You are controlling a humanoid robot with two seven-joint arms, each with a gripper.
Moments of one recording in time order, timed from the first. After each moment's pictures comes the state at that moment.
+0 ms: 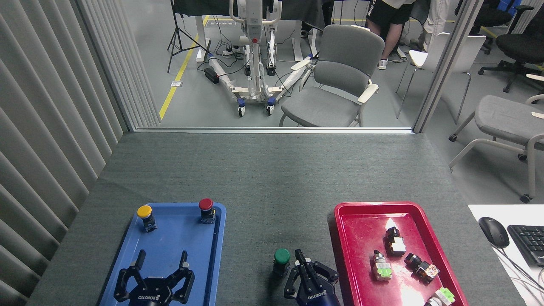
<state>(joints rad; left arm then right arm) 0.13 0.08 -0.06 -1.53 -1.46 0.06 0.27 0.02 0.10 0.36 -1.33 1.56 0.06 -0.17</state>
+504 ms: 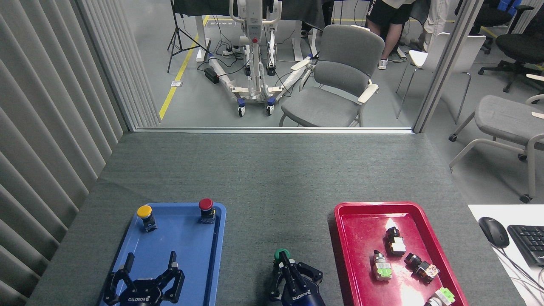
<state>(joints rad) 0.13 0.07 -0.01 -1.52 -1.43 0.06 0.27 -0.02 0.14 0.41 -1.25 1.60 0.08 -0.16</state>
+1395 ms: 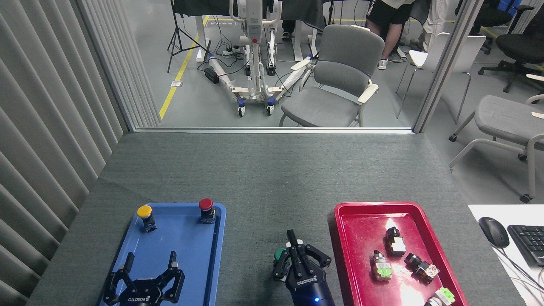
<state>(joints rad) 0.14 0.08 -0.01 -1.53 -1.43 0.06 0.27 -0.02 0.15 0.40 -1.37 1.61 0.16 -0.26</state>
